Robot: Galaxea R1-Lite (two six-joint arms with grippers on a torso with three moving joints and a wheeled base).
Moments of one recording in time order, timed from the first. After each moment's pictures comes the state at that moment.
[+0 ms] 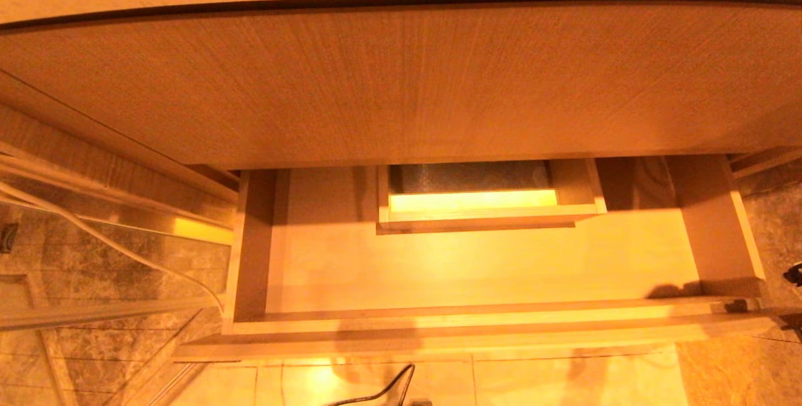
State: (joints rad) left arm 0.00 0.00 0.00 0.00 0.00 0.00; right arm -0.76 1.95 -0.67 -0.50 0.09 -0.80
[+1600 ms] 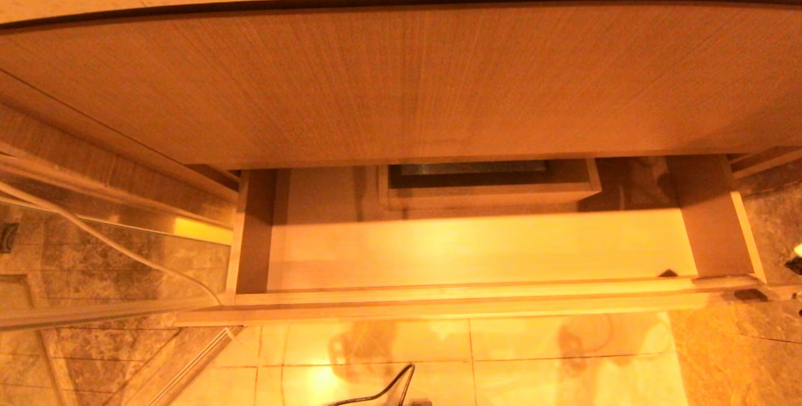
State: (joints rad) left arm 0.00 0.00 0.00 0.00 0.00 0.00; right arm -0.75 1.79 -0.56 -0.66 0.25 -1.03
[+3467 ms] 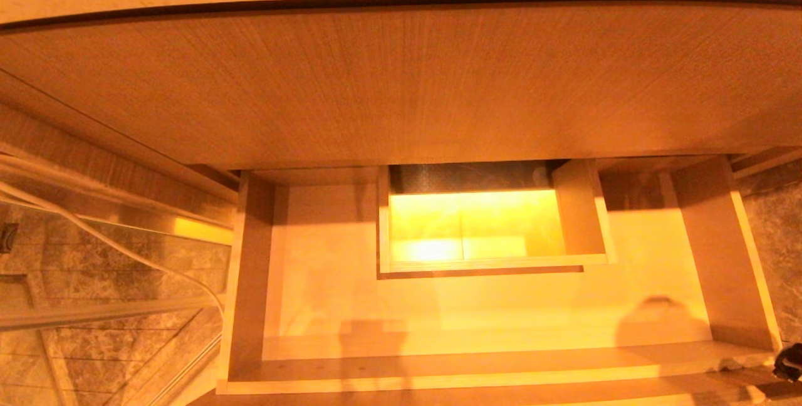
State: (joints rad) left arm 0.00 0.00 0.00 0.00 0.00 0.00; right arm -0.78 1.85 -0.49 -0.15 -0.16 -1.23
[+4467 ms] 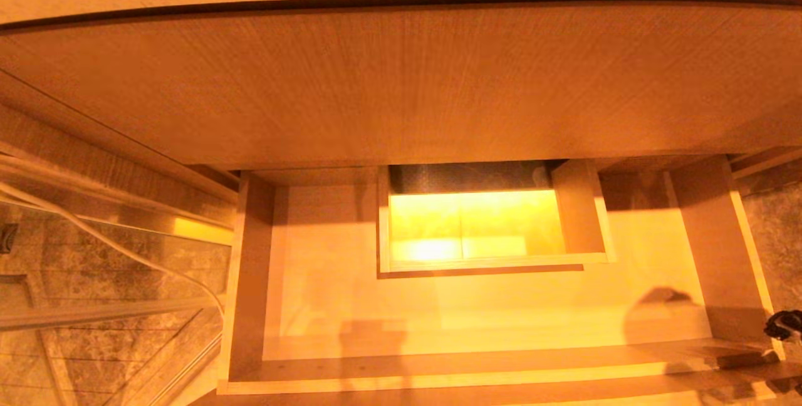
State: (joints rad) left arm 0.00 0.00 0.00 0.00 0.00 0.00; right arm -0.74 1.95 -0.57 -0.33 -0.09 -0.98
